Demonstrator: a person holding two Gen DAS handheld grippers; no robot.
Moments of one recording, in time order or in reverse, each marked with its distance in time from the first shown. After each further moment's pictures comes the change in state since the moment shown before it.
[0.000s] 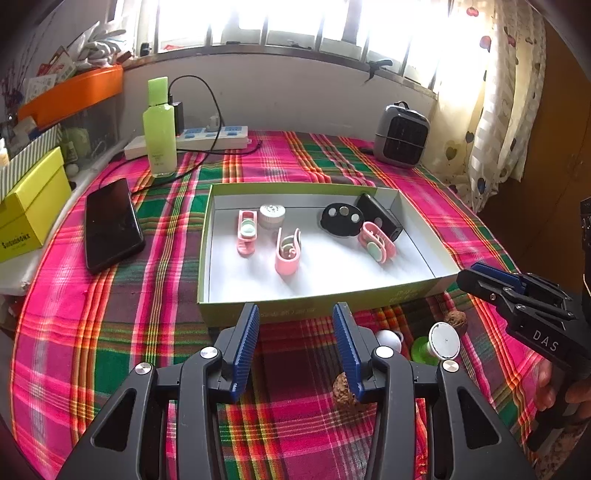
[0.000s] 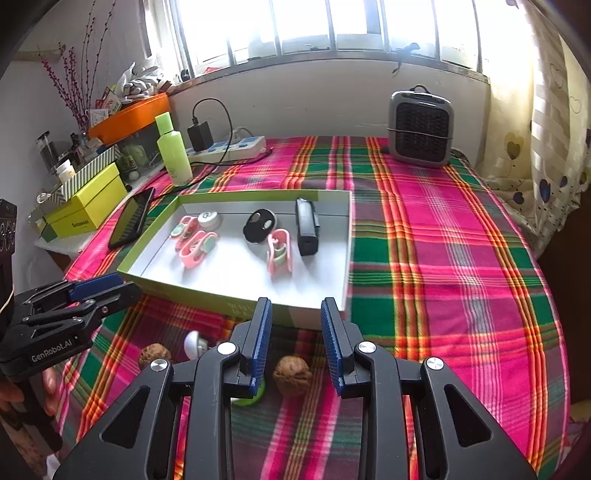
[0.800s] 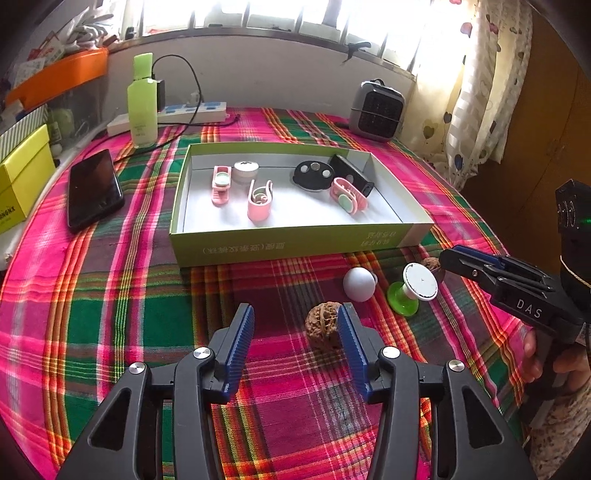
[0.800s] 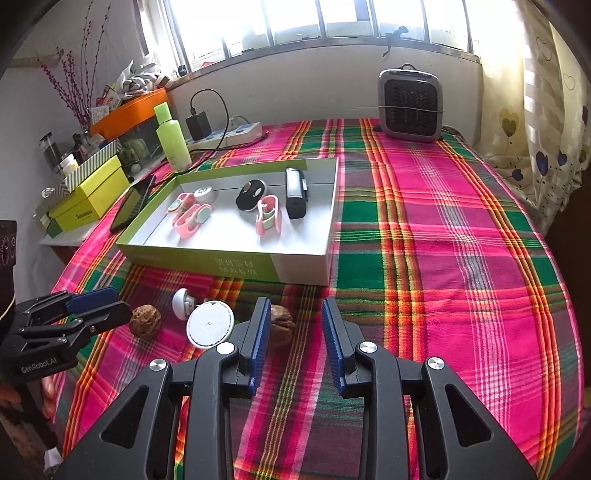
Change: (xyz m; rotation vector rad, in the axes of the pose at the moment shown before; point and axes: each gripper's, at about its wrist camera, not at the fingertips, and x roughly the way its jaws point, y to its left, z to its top) left arm -0.005 -0.008 -0.035 0.022 0.059 -0.084; right arm -0.002 -0.016 -0.030 0.031 0.020 0.048
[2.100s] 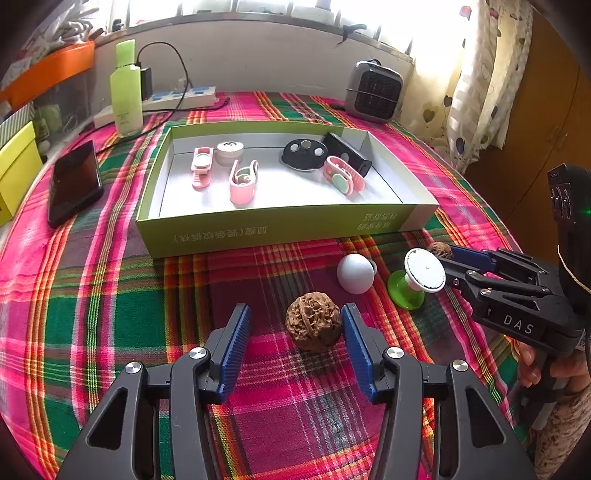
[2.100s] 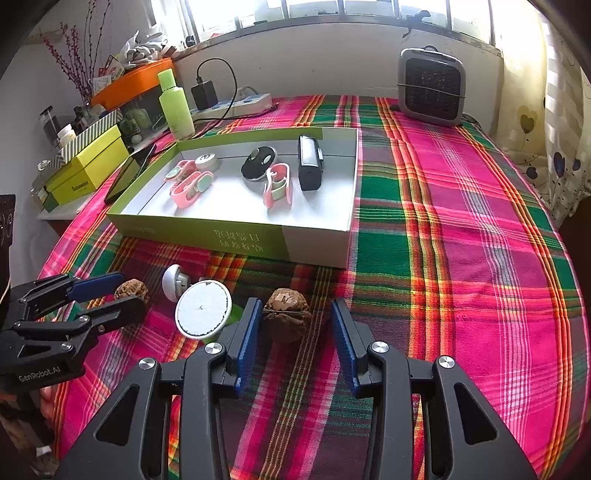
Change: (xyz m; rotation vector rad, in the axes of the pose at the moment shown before) left arm 0.022 -0.010 -0.002 0.021 0.049 0.008; right arm 0.025 0.008 -0.005 -0.057 0.089 -0.010
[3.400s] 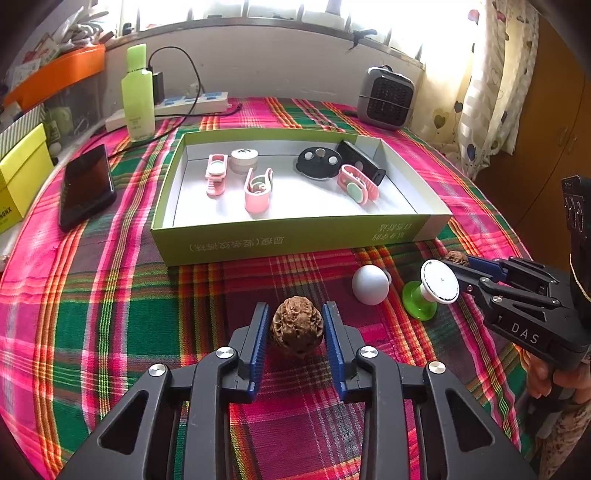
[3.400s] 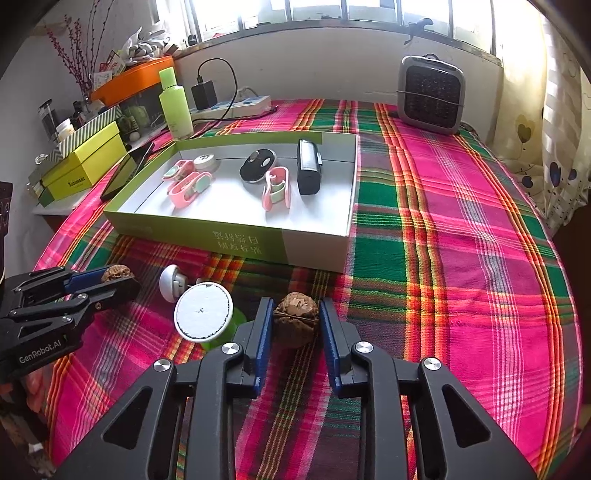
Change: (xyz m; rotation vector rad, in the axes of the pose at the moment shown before) left arm -0.001 0.003 0.003 -0.011 -0.025 0.042; right arm -0.001 0.002 0.001 -0.025 -0.010 -0.028
